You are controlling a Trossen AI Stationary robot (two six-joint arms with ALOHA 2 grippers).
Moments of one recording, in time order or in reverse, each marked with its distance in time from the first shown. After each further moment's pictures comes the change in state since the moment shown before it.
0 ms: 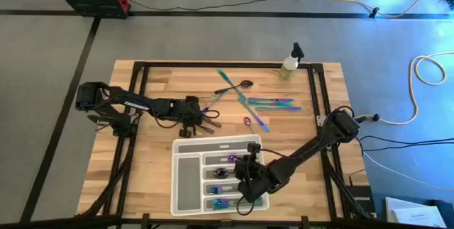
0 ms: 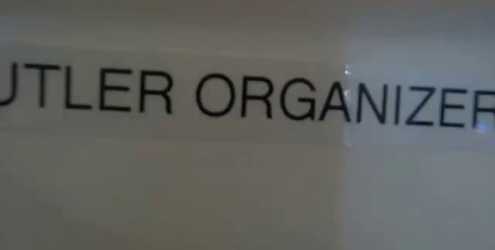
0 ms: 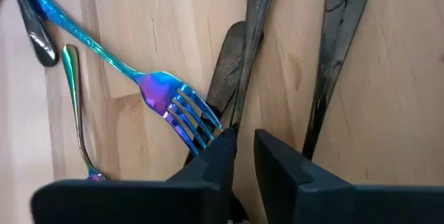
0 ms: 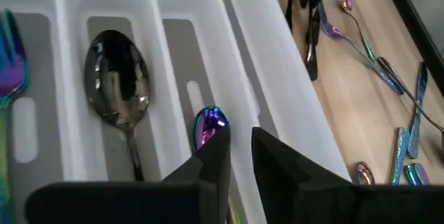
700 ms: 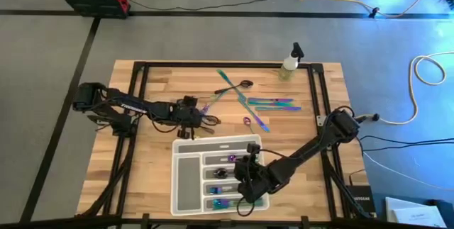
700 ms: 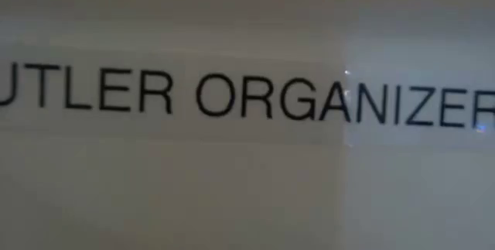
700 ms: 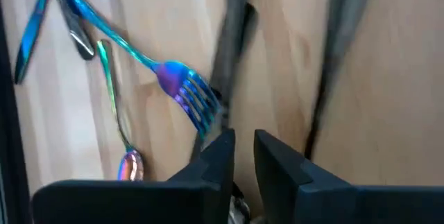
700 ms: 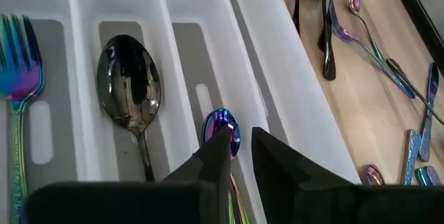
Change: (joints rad) left arm -0.092 -0.059 0.013 -0.088 -0.177 -0.006; right arm 0.000 0.000 0.000 0.021 -0.015 -0.001
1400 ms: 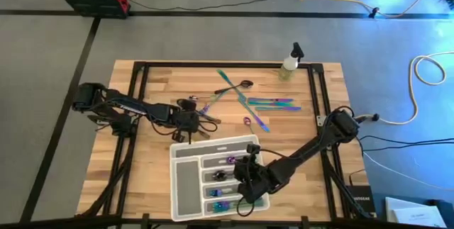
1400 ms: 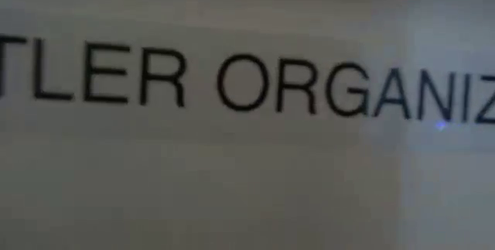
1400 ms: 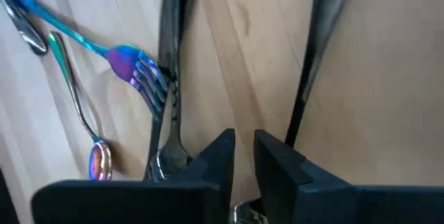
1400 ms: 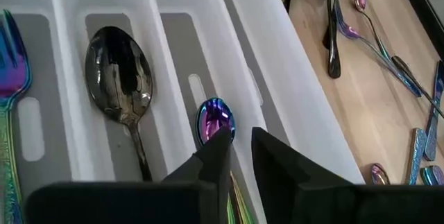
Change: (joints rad) left arm -0.034 0.000 0.021 -0.110 0.025 0.016; right arm -0.001 0.001 0.000 0.000 -0.013 0.000
